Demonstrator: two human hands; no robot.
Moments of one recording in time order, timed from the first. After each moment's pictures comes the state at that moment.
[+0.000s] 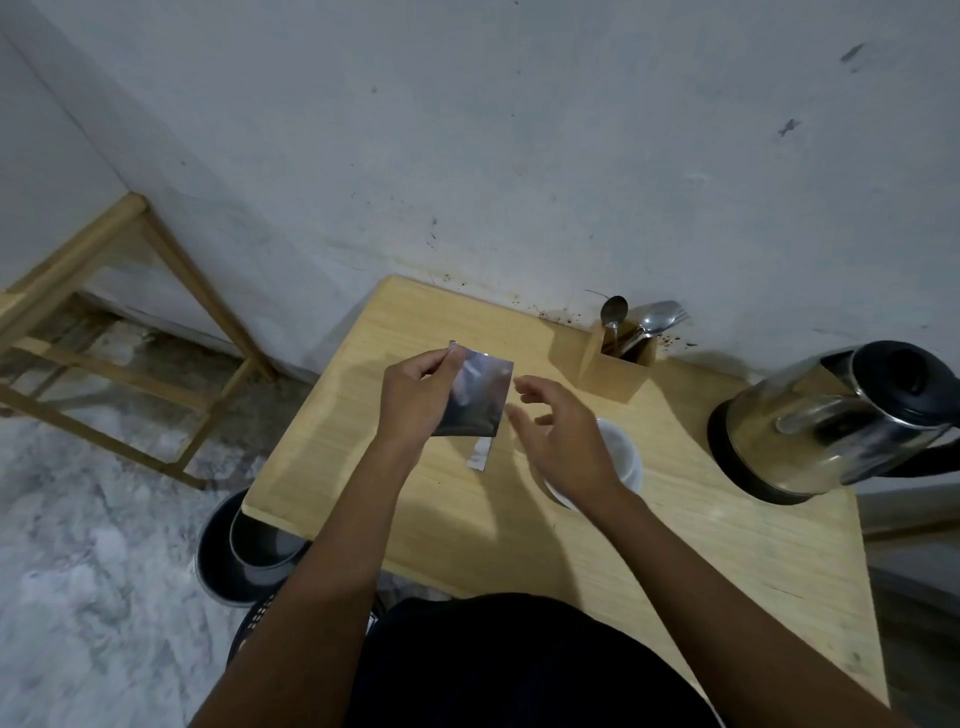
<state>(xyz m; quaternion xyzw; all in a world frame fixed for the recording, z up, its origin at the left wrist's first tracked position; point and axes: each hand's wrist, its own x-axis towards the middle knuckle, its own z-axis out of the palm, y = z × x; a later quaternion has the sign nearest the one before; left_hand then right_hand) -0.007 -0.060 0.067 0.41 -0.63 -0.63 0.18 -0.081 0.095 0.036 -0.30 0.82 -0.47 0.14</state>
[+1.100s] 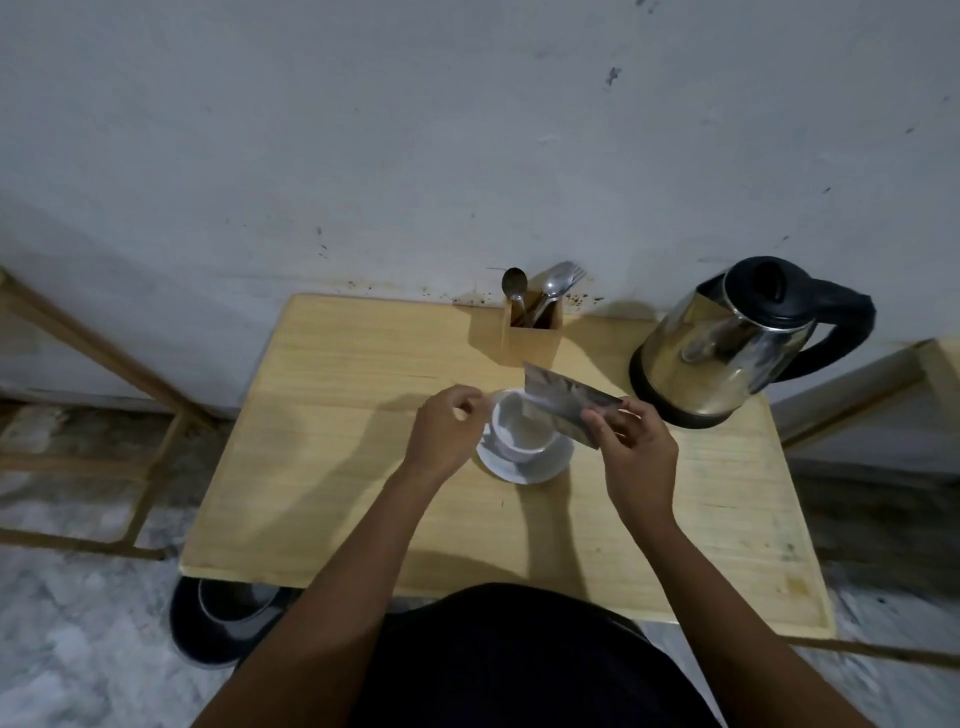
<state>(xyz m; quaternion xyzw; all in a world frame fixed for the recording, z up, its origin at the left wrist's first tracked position) -0.046 0.024 0.024 0.27 -0.82 -0.51 -0.01 -0.087 0.230 0.014 0.01 0.77 -0.63 -0.01</state>
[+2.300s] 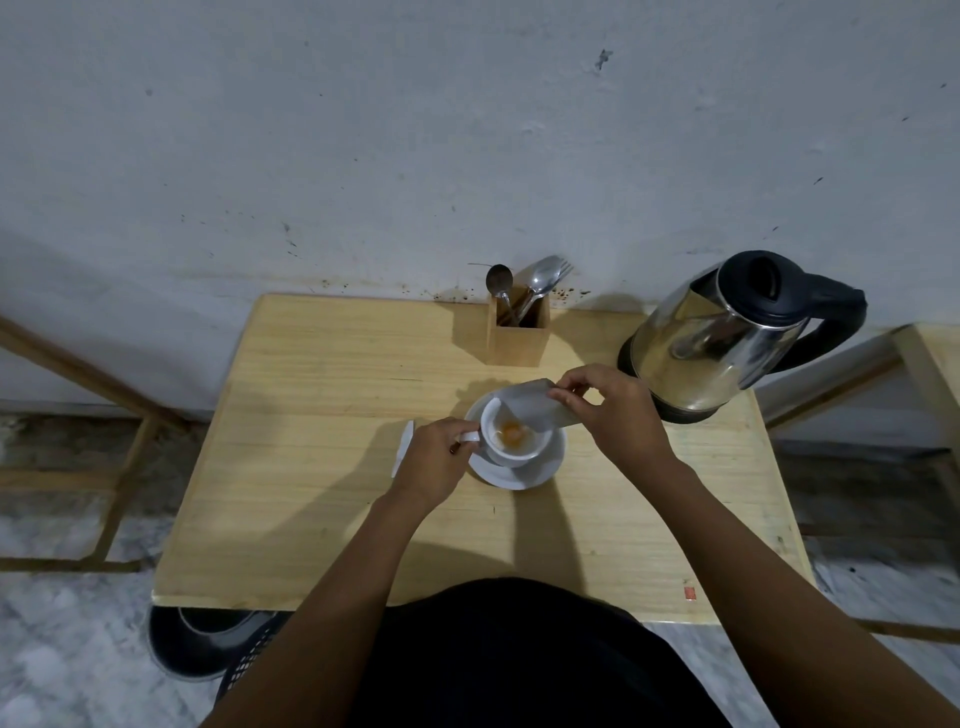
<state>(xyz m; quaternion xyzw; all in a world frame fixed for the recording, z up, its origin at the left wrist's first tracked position) -0.042 0.019 -0.011 0.16 -0.88 -0.44 -0.03 -0.147 0.220 0.026 -0.26 0.87 -0.42 -0.02</state>
